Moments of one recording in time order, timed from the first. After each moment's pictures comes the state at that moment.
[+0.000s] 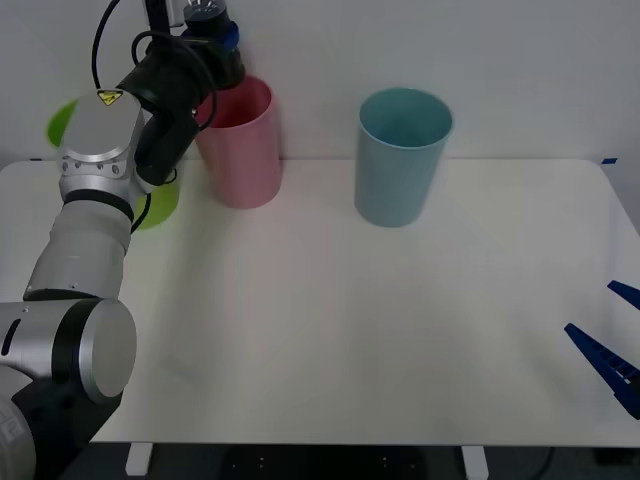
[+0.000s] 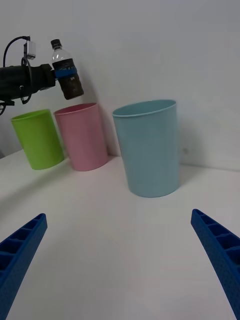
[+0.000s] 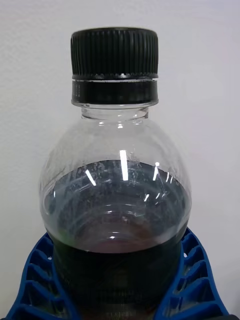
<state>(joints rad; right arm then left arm) 0.35 -0.40 -0.52 -1.66 0.96 -1.22 0.00 -0.96 0.18 0.32 -0.86 -1.70 -0.31 0.23</state>
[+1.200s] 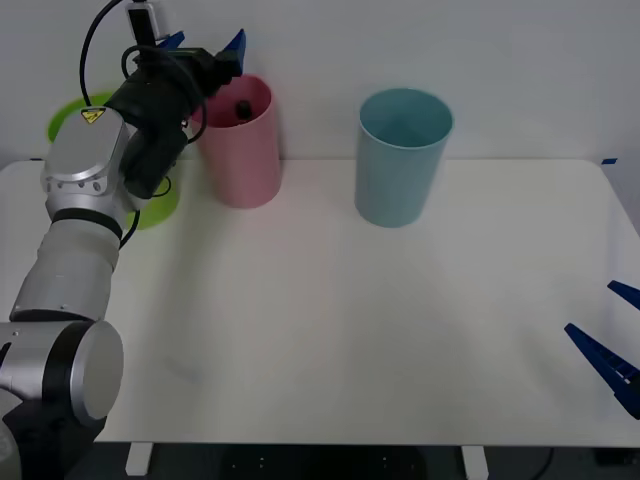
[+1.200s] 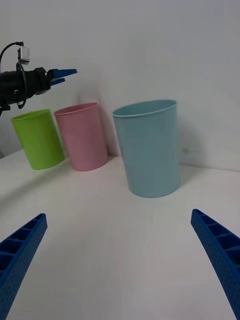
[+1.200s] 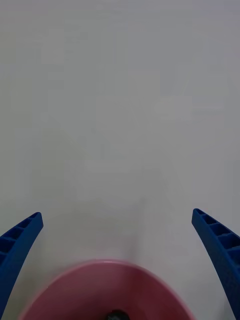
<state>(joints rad) 0.35 -0.40 -0.52 -1.66 0.96 -1.22 0.00 -0.88 0.21 0.26 -0.92 -1.51 -0.32 0.19</state>
